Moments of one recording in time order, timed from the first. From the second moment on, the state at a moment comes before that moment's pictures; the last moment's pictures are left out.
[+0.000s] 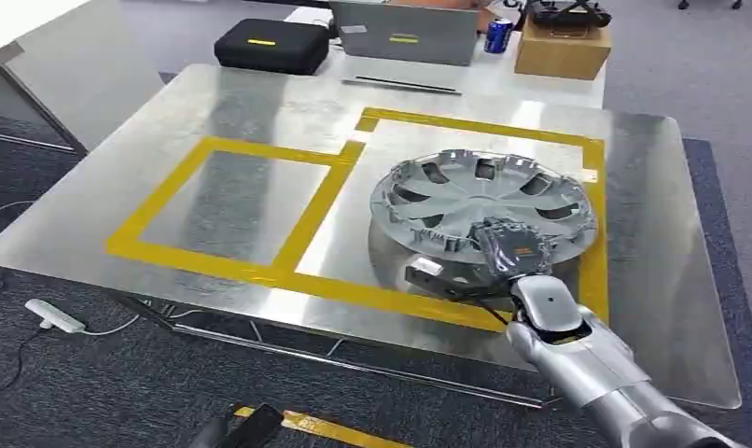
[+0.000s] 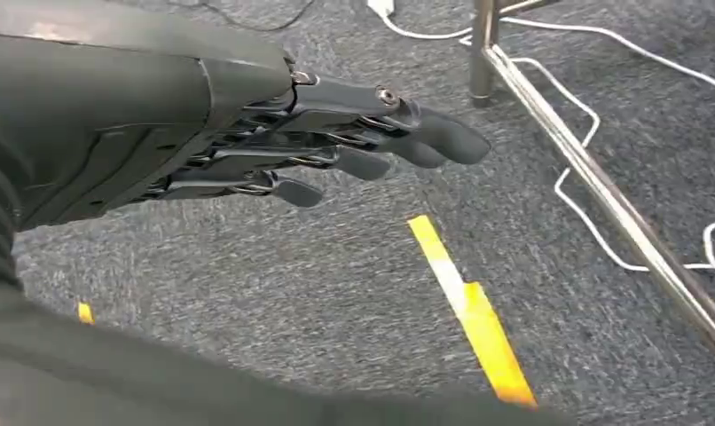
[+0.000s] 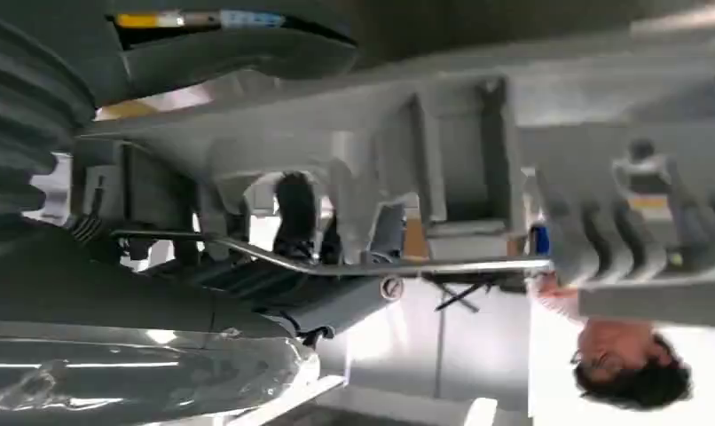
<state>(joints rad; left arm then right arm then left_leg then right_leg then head) -0.09 -0.13 0.10 -0.28 -0.64 0.21 -0.37 -0.47 -0.08 0.46 -1.05 1.28 -0.22 0.16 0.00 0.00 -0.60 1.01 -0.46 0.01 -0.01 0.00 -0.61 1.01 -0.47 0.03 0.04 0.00</state>
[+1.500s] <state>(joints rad) -0.02 -0.11 0.14 -0.28 -0.51 0.28 -0.44 -0.17 -0.43 0.36 -1.84 1.10 -0.44 0.02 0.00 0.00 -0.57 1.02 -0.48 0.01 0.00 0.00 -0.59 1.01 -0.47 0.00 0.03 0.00</state>
